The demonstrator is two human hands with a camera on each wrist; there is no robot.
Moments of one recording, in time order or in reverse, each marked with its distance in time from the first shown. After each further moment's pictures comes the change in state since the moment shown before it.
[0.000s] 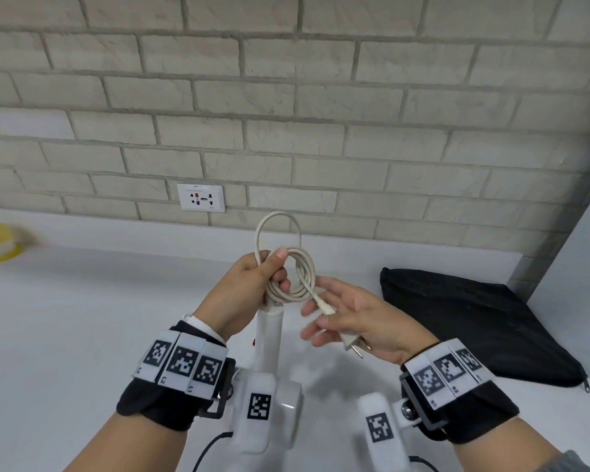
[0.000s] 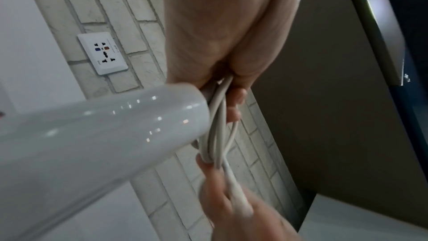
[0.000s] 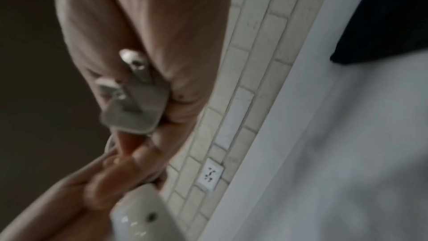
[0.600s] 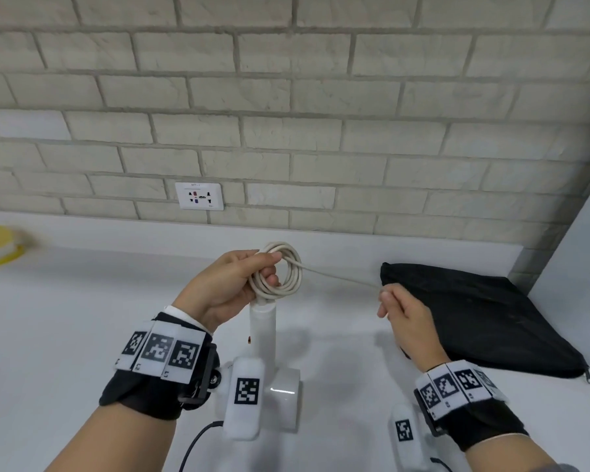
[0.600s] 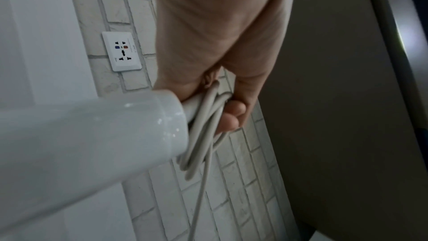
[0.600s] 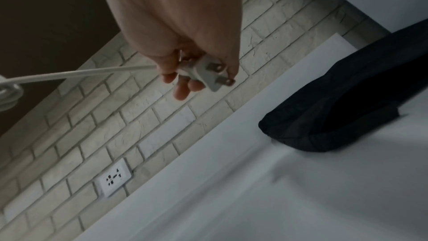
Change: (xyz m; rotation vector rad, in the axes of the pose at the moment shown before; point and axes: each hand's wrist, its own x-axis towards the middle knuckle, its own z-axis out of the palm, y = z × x) left_hand 0.002 0.009 -0.016 -0.104 -0.052 -0.126; right_hand -0.019 0.056 -0.066 -0.734 0.869 -0.225
